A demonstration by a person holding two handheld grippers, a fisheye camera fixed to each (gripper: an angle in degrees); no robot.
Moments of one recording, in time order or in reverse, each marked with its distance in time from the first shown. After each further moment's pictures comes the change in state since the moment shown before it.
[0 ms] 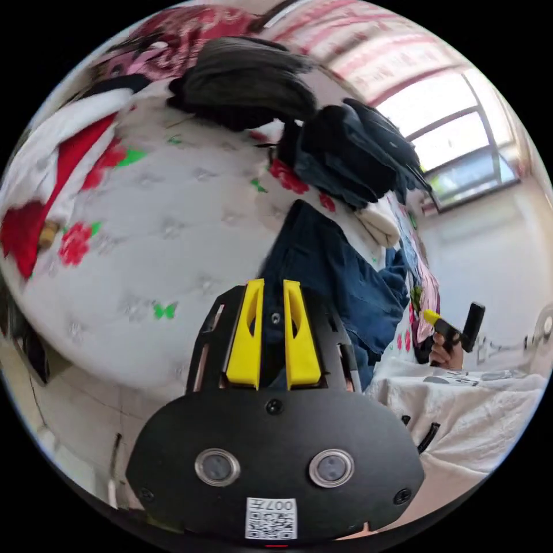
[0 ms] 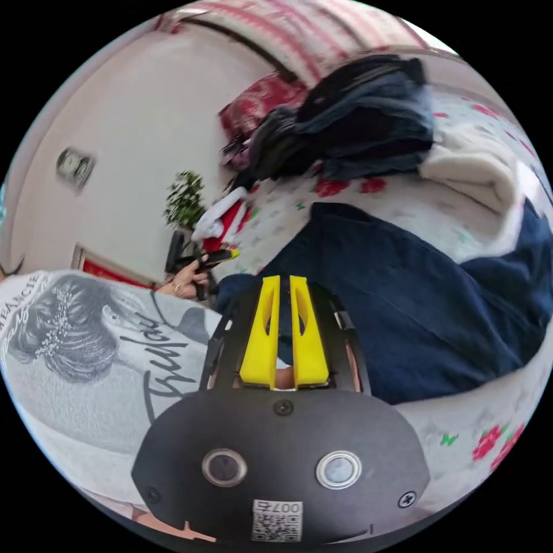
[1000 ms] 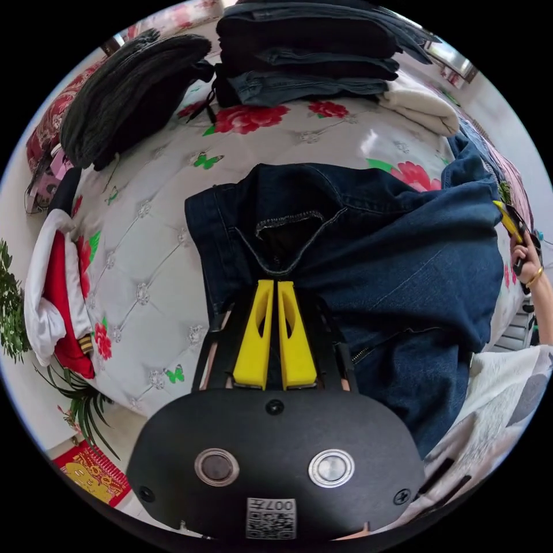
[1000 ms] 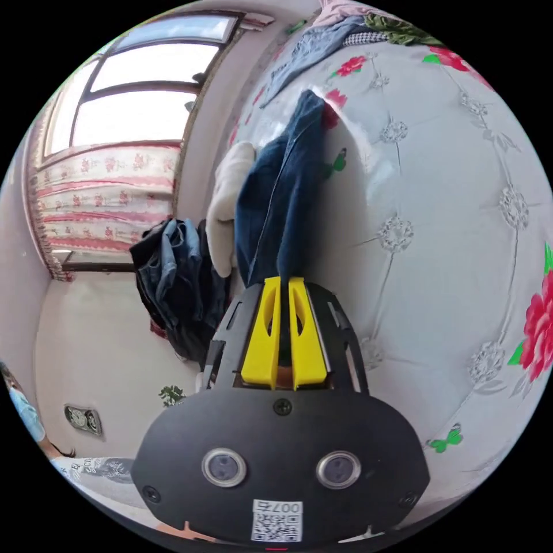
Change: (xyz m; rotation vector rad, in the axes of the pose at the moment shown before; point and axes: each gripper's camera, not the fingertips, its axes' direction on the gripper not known) left arm 0.131 -0.001 0.149 -0.286 -0.489 0.291; right arm 0.299 0.152 -0.131 0.638 -0.063 0.832
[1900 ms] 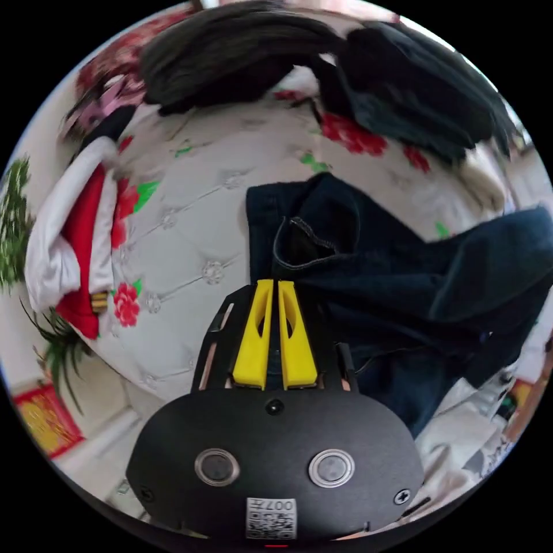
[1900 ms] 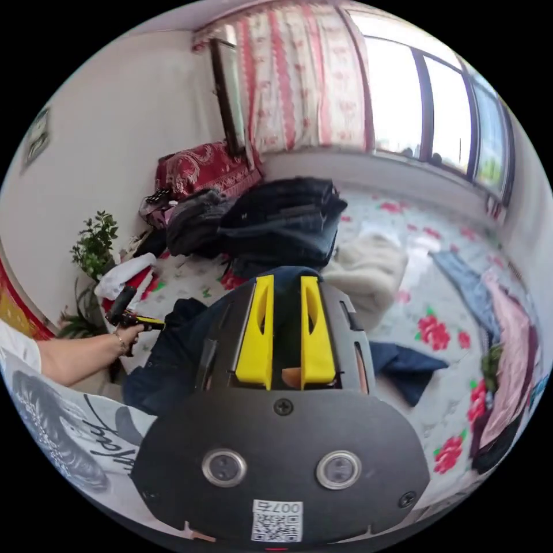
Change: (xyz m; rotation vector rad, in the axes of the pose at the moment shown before) left arm -0.119 0.051 -0.033 0.044 0.064 -0.357; right arm -0.325 0.184 0.055 -0.157 0.314 -1.075
